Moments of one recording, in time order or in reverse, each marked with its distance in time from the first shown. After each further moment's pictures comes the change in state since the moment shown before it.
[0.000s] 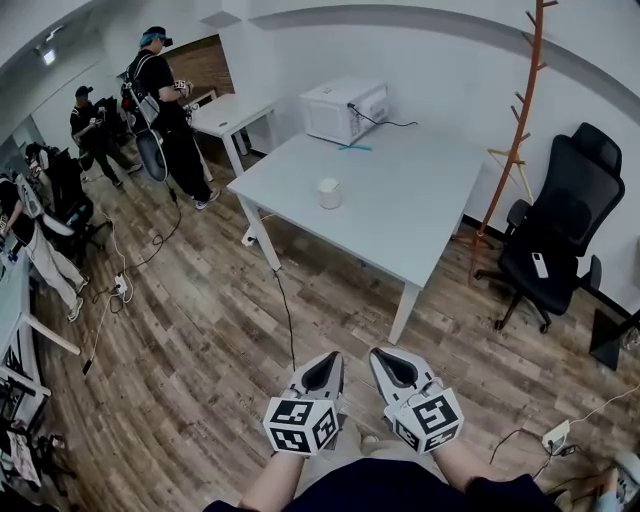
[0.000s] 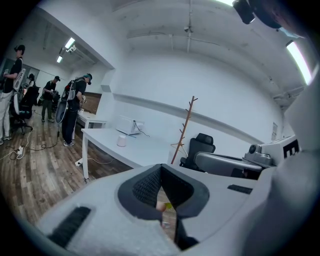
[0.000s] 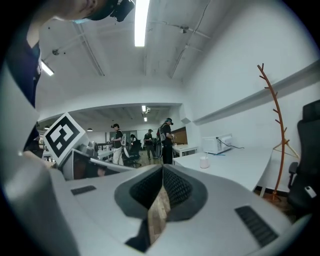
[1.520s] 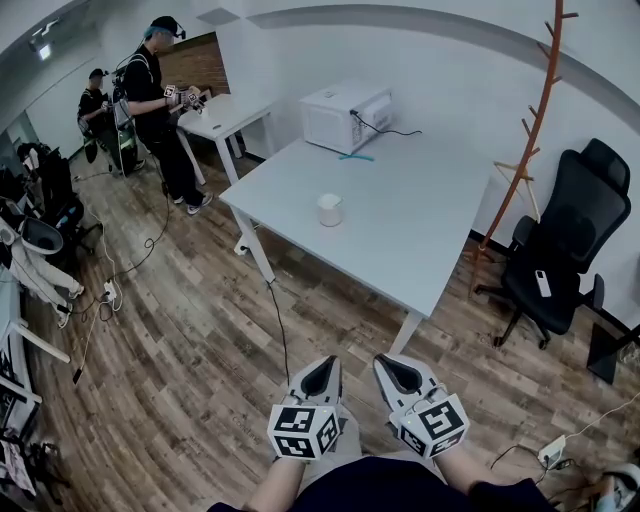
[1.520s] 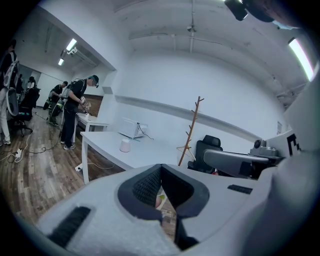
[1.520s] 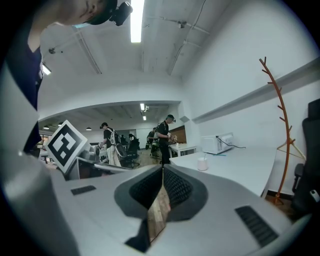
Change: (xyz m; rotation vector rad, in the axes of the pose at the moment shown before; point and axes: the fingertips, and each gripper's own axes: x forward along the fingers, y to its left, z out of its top) left arm 0.073 0.058 0.024 0.014 -0.031 0.026; right arm 0.071 -0.052 0.004 0.001 0.014 -0.004
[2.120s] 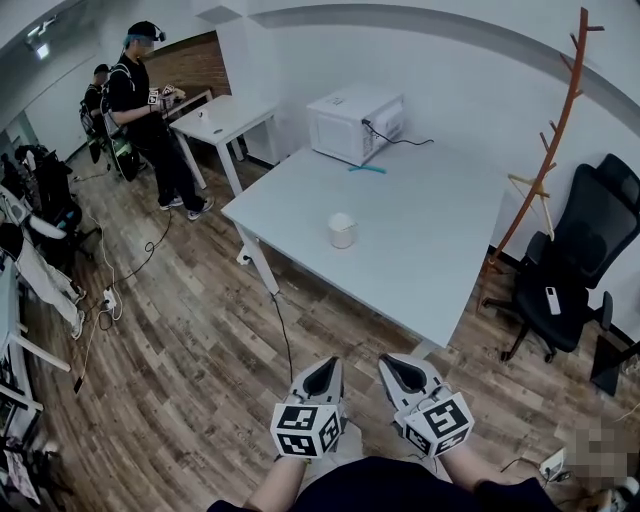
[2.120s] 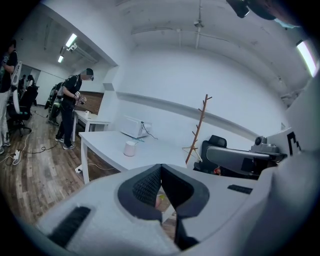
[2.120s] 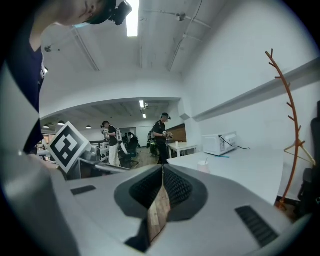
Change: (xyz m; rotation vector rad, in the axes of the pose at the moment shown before) left arm 0.068 0.064 0.037 -0.013 0.034 0.004; right arm 0.090 -0.042 0.019 -0.003 0.026 0.007
